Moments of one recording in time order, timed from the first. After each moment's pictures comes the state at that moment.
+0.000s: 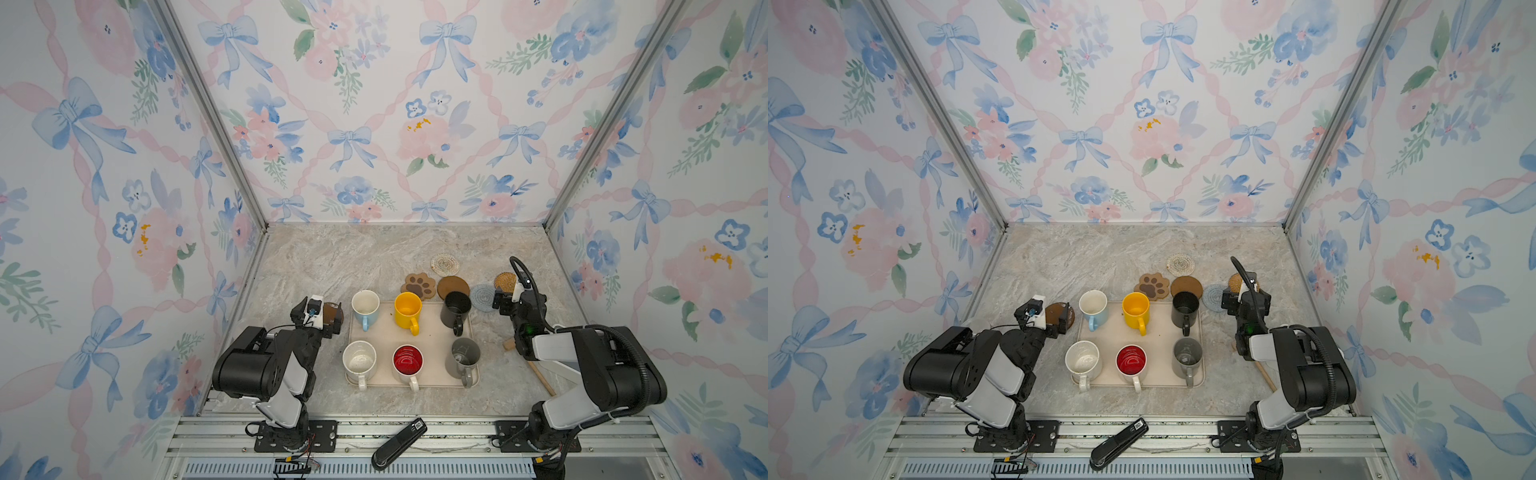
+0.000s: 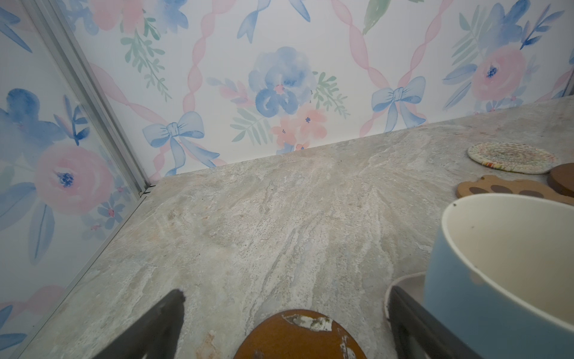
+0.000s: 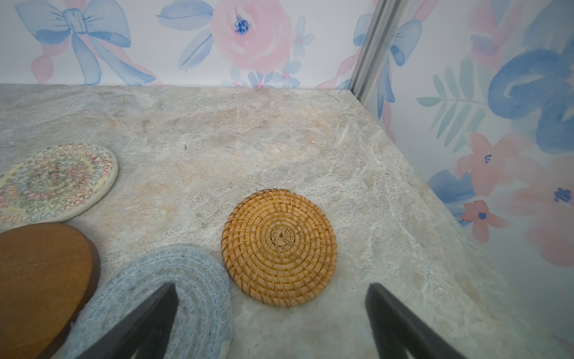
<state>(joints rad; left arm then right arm) -0.12 1.62 0.01 1.56 -0.01 0.17 0.08 1.56 0.38 0.82 0.27 0.00</state>
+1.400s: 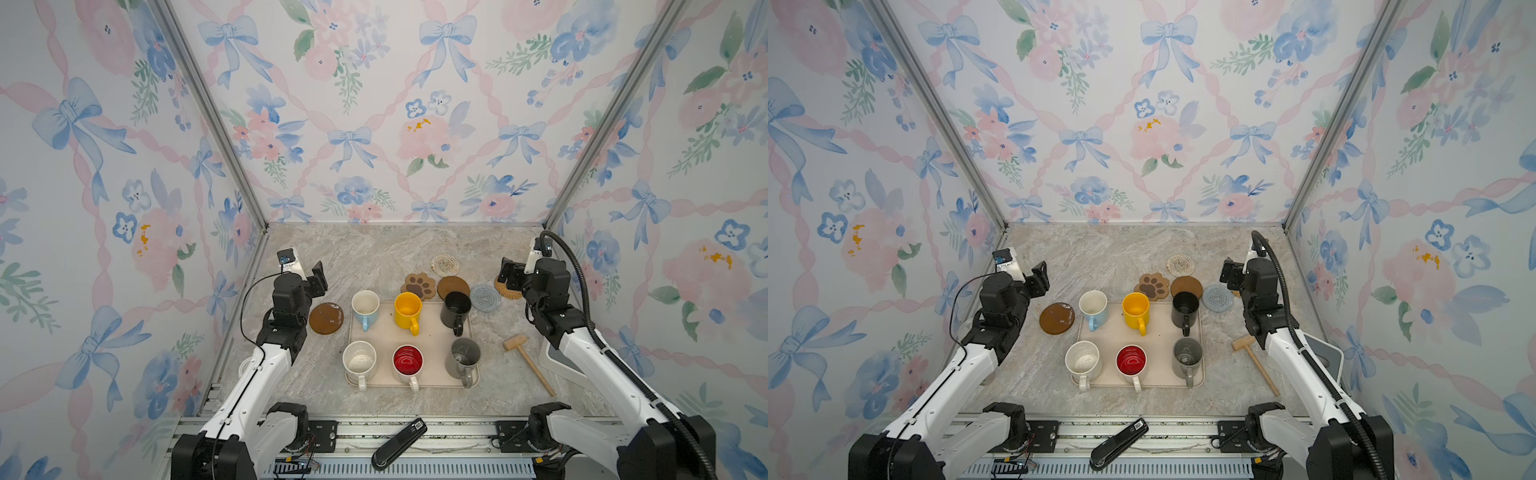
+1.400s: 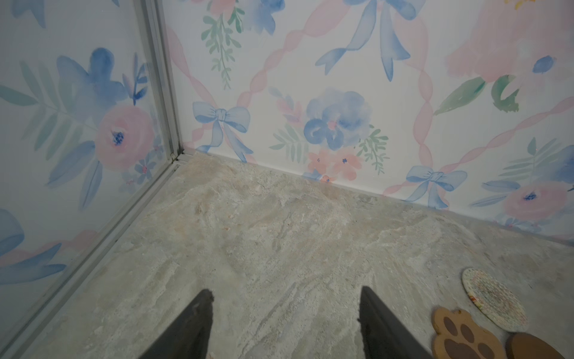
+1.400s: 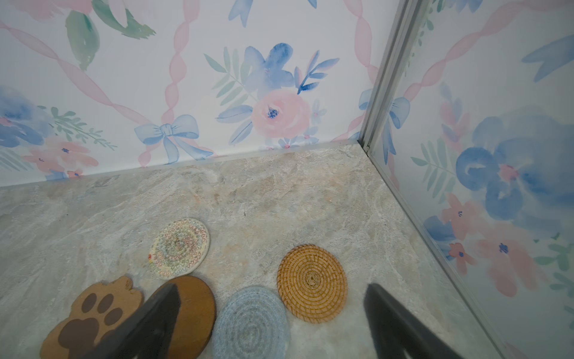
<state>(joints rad) -0.12 1.00 0.64 0.04 -0.17 -0.28 0.21 1.09 0.82 -0.09 0.29 0.18</state>
